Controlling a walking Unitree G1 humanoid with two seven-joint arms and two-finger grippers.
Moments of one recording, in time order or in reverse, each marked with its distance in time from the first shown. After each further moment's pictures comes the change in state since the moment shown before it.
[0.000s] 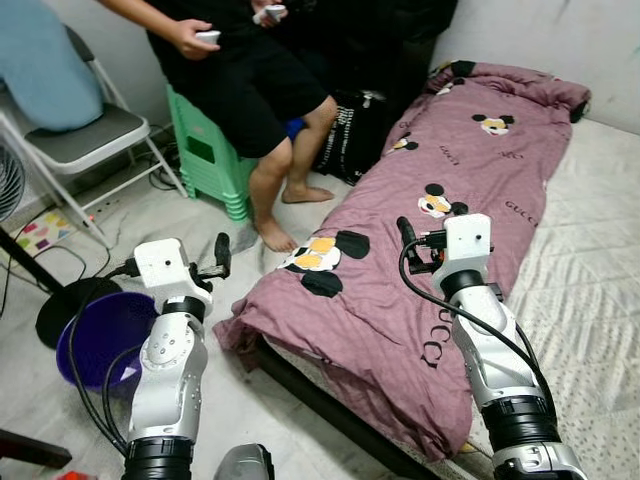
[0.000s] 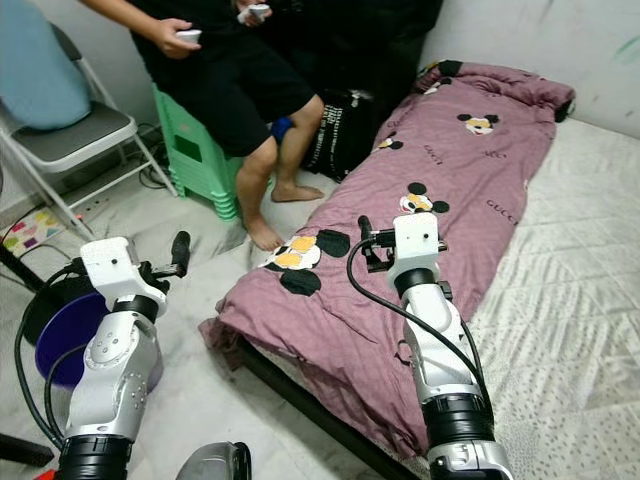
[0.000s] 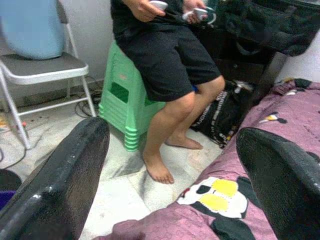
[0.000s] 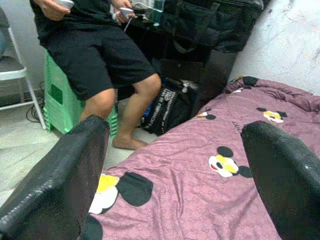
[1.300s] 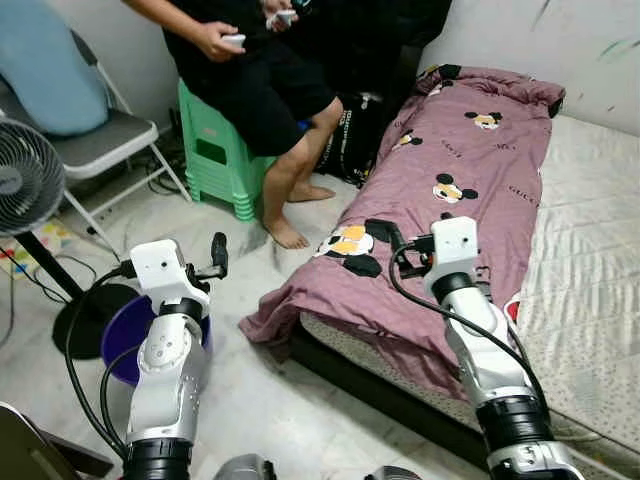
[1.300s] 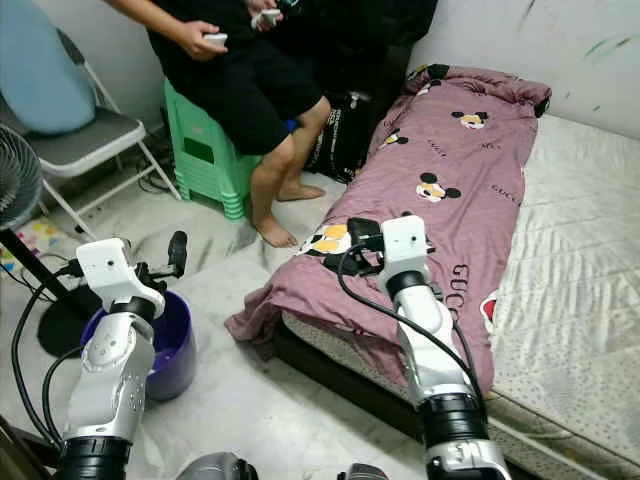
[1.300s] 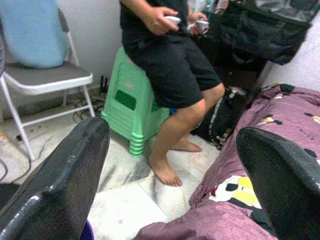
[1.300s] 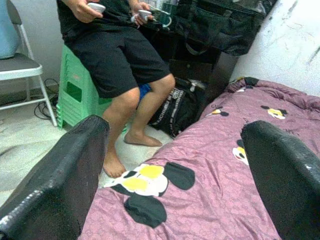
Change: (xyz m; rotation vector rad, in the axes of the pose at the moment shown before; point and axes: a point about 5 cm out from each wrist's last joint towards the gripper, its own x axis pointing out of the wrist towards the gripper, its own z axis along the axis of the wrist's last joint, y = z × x) left arm 0.000 -0.001 0.002 0.004 -0.030 -0.031; right arm 0.001 0.007 -0.003 -0.011 0.014 0.039
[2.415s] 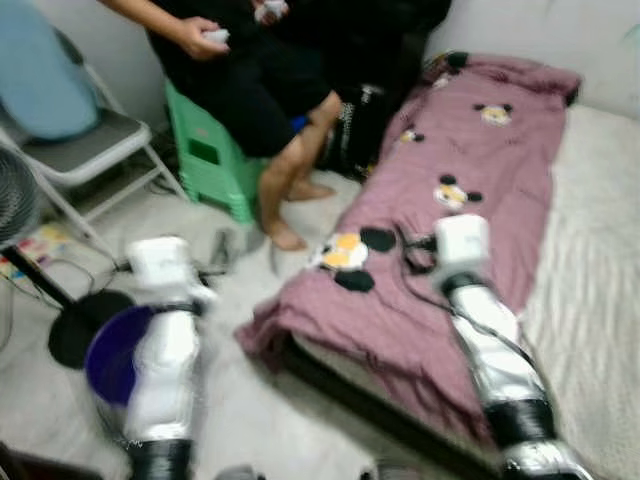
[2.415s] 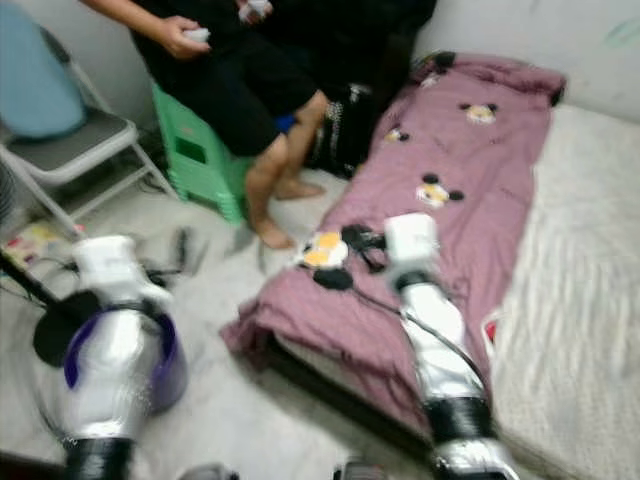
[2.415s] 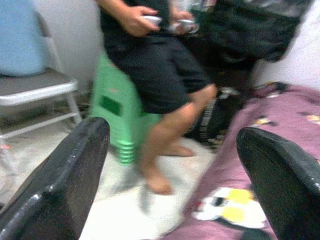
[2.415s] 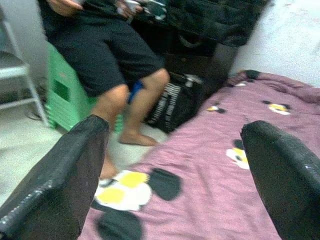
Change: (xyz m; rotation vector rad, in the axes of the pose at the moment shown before) left arm -0.001 -0.016 0.000 -0.012 -0.012 -0.073; right arm -0.004 -0.012 -0.003 -0.003 0.008 -0.031
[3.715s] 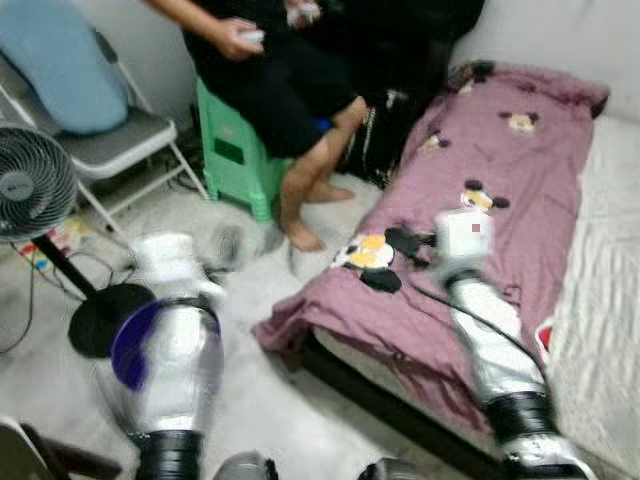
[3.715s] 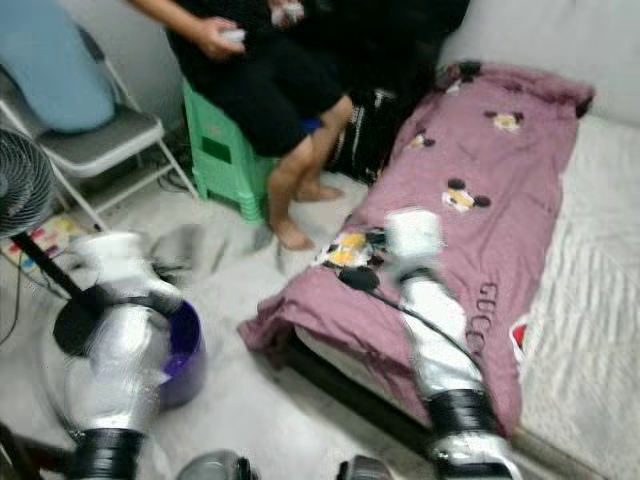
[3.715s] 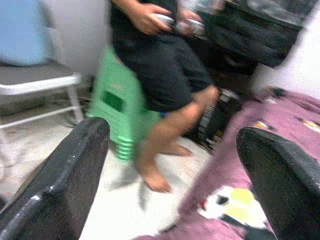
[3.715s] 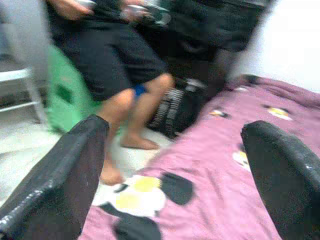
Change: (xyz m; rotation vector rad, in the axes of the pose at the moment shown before) left arm 0.004 -0.002 -0.002 -0.040 0.016 0.029; right arm 0.003 -0.001 0.001 0.009 -0.007 -0.015
